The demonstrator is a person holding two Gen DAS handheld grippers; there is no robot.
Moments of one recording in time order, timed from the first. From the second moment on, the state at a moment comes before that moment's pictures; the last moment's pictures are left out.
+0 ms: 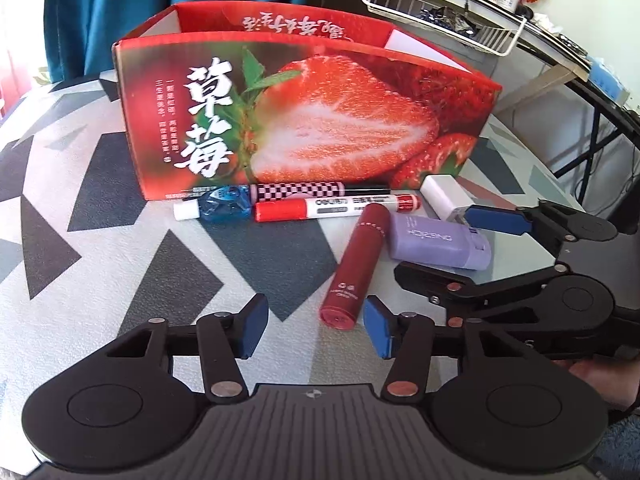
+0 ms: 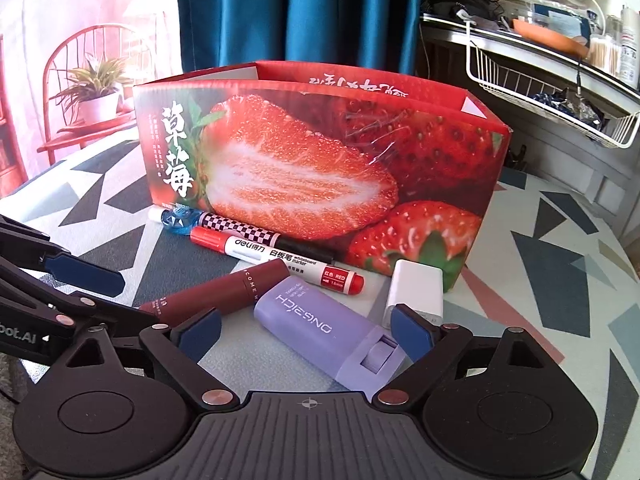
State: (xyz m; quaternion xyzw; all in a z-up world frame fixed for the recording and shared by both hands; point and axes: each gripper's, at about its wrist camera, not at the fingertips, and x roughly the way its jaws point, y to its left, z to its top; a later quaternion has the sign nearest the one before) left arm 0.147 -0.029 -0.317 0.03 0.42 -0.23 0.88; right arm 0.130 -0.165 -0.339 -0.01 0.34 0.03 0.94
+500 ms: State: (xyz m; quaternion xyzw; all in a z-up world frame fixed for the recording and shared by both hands) left arm 0.153 -0.015 -0.317 0.03 0.40 -0.18 0.90; right arm 0.129 -0.162 -0.339 -0.03 0.33 0.04 0.94
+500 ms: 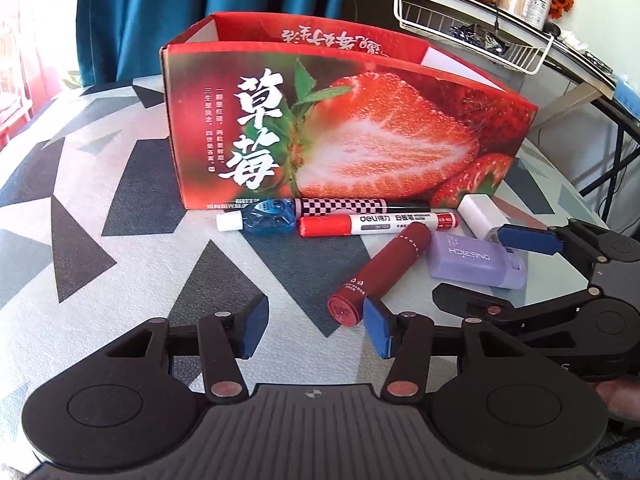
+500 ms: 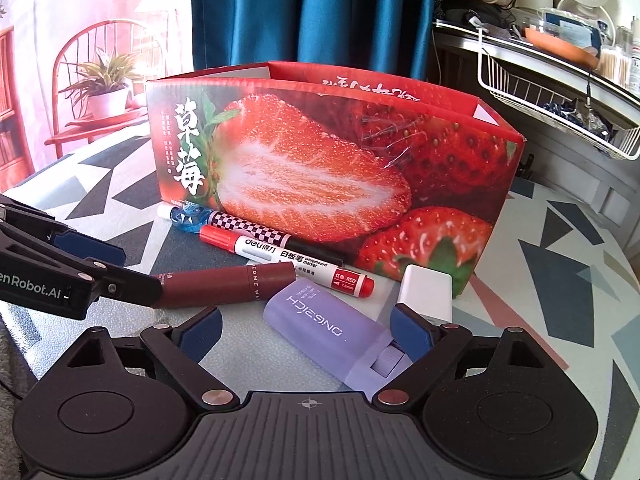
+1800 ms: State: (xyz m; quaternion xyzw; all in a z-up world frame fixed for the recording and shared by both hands) left arm 0.169 0.011 -0.324 -0.07 0.39 -0.18 0.90; right arm 0.172 -0.131 -0.342 -0.07 0.36 0.16 0.92
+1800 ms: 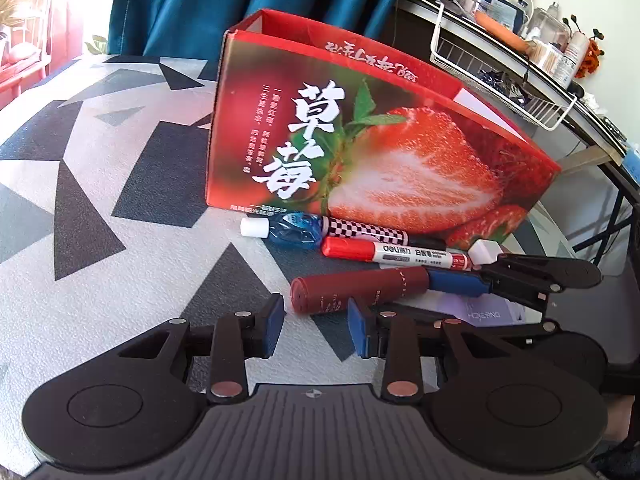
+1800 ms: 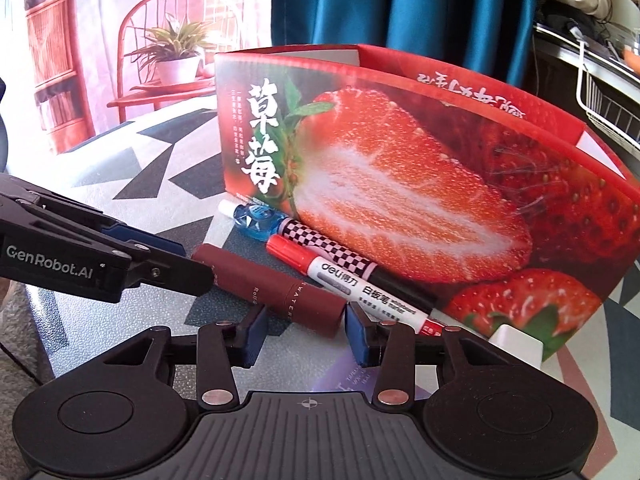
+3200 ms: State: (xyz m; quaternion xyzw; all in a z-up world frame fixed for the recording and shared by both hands) left arm 0.165 -0.012 -0.227 -0.03 0.27 -0.22 0.94; right arm 0.151 -0.150 -0.243 -0.03 0.22 0.12 0.97
